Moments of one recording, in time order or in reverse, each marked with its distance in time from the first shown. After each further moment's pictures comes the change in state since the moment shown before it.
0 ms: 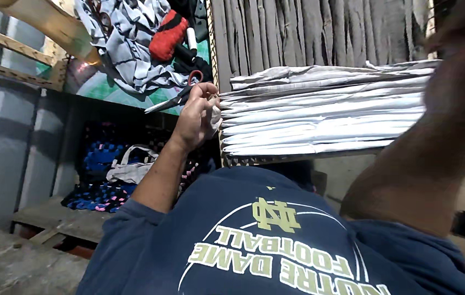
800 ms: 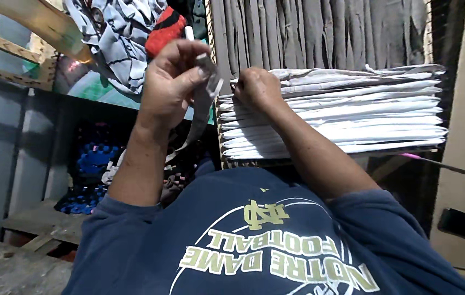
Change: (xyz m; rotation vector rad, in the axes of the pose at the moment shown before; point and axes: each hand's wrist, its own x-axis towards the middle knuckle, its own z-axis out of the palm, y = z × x) left_hand 0.020 0.068 -0.019 0.069 -0.104 0.331; right_hand -0.010 0.015 0.206 -0.674 -0.728 0.246
